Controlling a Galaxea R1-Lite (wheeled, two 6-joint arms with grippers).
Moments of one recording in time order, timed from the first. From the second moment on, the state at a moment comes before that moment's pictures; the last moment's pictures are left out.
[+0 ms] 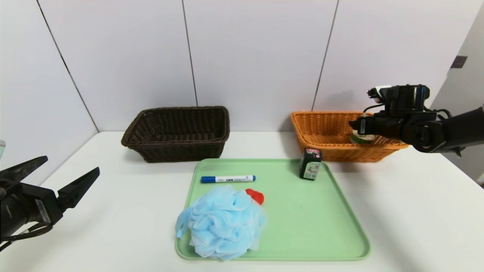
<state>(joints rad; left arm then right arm) -0.02 1.03 -0.27 -0.71 -0.07 0.13 -0.03 2.10 -1.33 -0.42 -0.15 -0.12</state>
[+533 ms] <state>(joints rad) -0.02 1.02 -0.27 -0.70 -0.07 0.13 0.08 1.89 -1.26 -0.41 -0.11 -0.12</state>
